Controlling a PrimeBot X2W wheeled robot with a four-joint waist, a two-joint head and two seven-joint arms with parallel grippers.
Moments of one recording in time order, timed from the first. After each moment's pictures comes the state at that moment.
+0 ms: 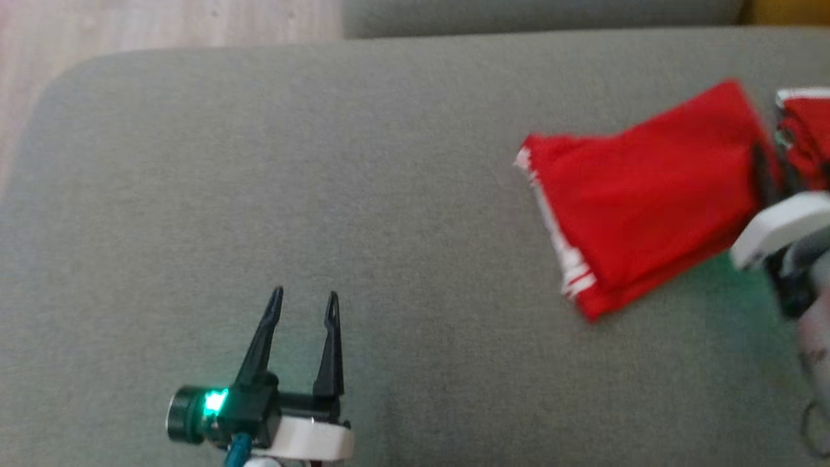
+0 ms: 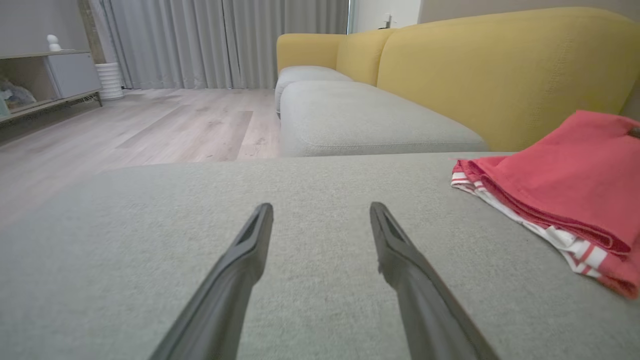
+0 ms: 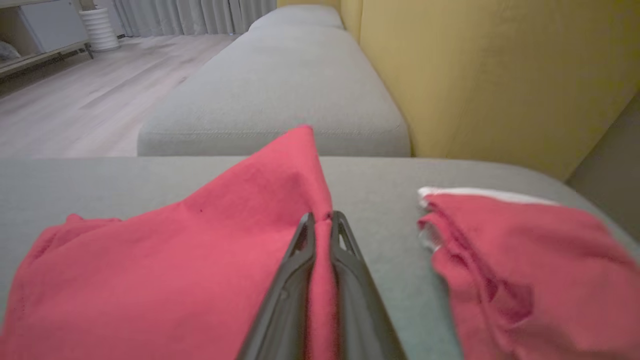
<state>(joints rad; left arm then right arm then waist) 0.01 0.06 -0.35 0.14 -0.14 0.15 -0.26 -0.60 -0.35 0.21 0.93 0.36 0.12 -0.20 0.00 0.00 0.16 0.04</state>
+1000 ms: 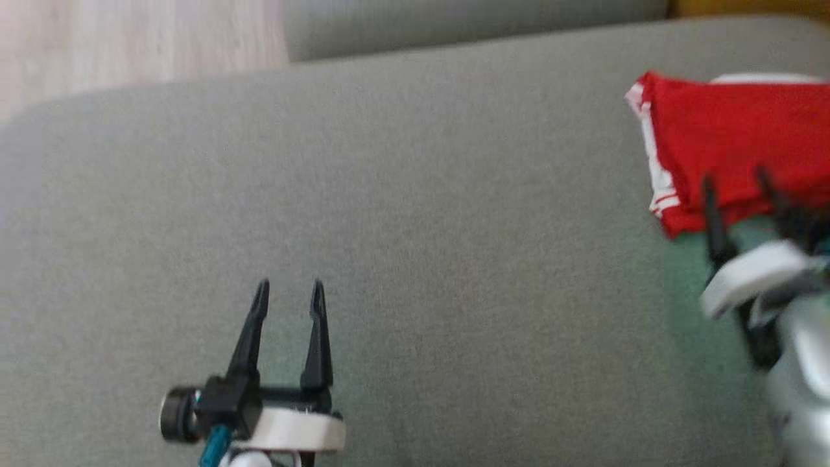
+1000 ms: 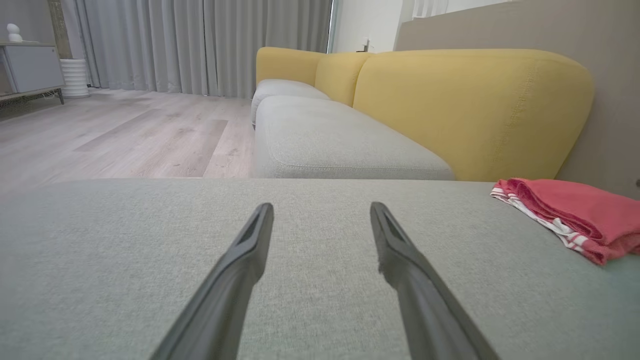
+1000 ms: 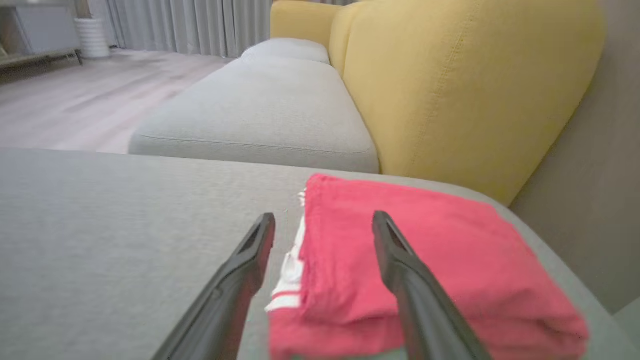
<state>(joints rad) -0.03 0.05 -0.33 0.13 -0.23 0.13 -0.26 -0.44 -0.31 0.10 0.68 0.16 0.12 -0.22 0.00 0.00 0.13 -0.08</state>
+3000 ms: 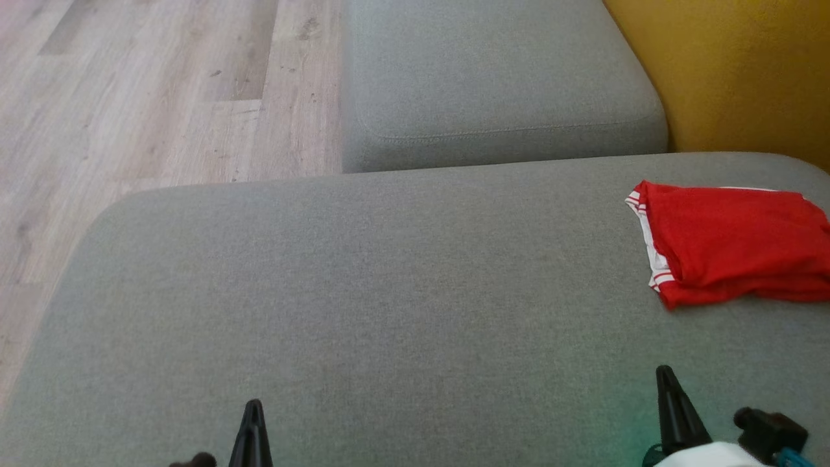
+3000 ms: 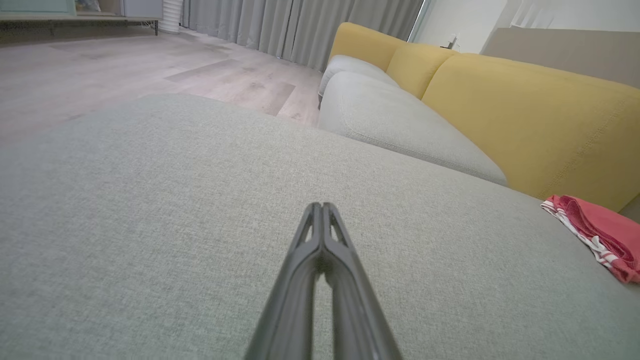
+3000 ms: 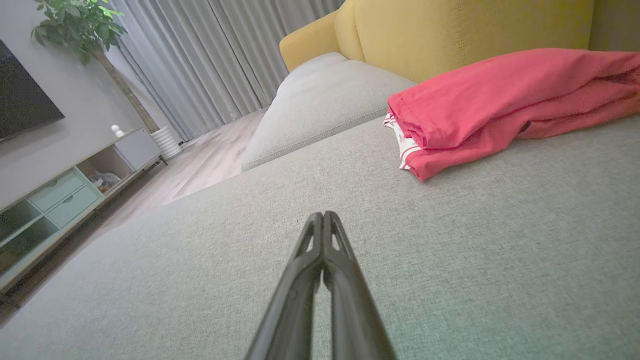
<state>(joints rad) 0.18 0.06 -0.25 0.25 -0.46 0.11 -0.20 0.16 -0.05 0.04 0.32 0.39 0.12 -0.18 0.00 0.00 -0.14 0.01</state>
